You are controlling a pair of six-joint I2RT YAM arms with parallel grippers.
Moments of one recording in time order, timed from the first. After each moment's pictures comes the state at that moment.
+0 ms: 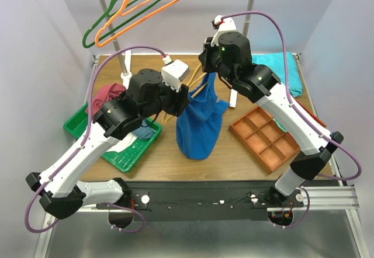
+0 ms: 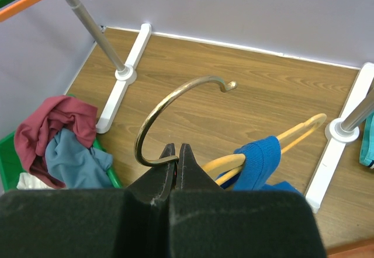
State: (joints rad) left arm -0.80 1.17 1.51 -0.73 -0.04 -0.09; right arm 0.79 1.64 1.96 -0.58 0.35 0.27
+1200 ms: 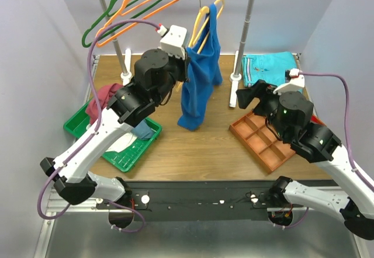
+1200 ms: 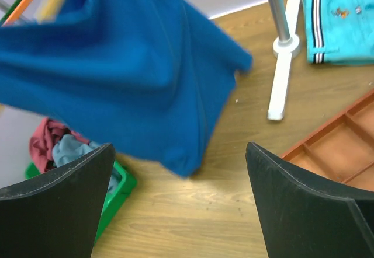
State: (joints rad) left arm -0.83 1.33 1.67 -0.41 -0.37 -0.10; right arm 0.79 0.89 1.22 -0.55 0.56 0.59
